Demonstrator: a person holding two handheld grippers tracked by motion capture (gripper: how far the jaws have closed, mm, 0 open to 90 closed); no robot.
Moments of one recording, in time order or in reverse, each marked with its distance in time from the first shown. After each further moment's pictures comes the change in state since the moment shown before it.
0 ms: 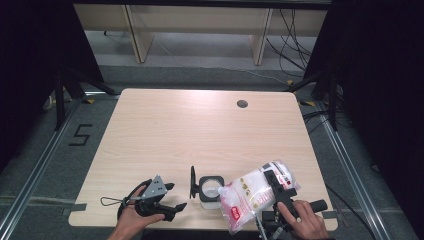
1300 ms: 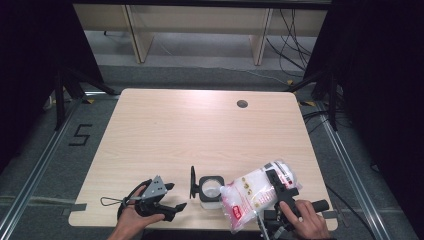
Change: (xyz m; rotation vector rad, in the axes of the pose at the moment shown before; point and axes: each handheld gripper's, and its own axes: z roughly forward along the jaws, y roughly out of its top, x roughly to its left) left arm 0.000 0.000 0.000 -0.001 0.000 -0.001; right arm -0.003 -0.004 0.000 -0.004 -0.010 -0.014
